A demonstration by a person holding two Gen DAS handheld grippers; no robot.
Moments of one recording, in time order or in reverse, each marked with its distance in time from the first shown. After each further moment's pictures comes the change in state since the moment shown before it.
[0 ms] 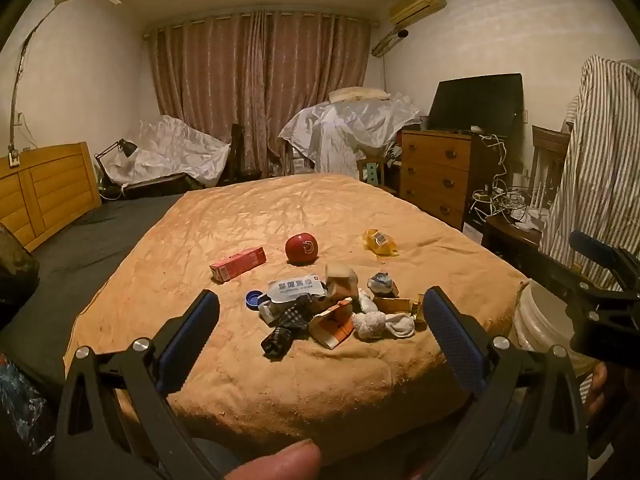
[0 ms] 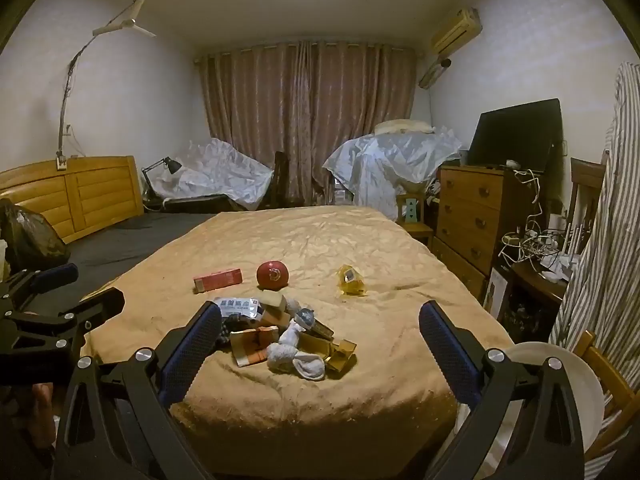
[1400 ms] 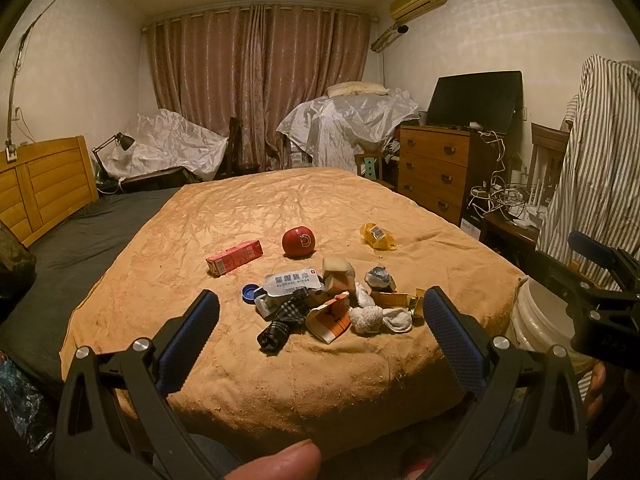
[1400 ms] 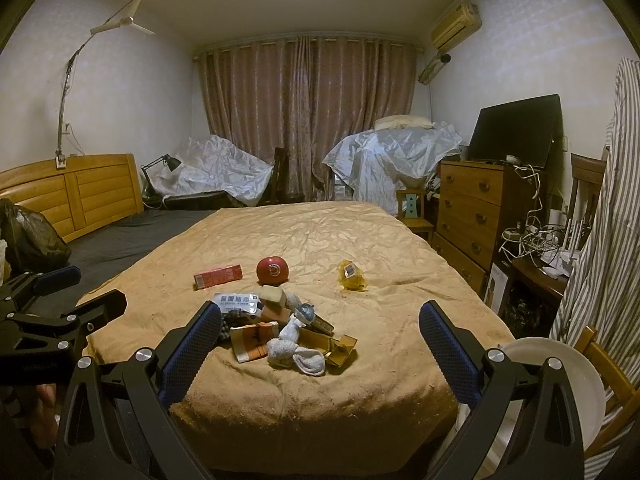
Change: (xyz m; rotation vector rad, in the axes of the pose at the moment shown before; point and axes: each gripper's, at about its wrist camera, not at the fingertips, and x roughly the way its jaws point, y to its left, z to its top) left arm 0.000 0.001 -0.006 -0.012 0.009 -0.010; right arm 0.002 0.001 -0.005 -0.002 0.003 0.003
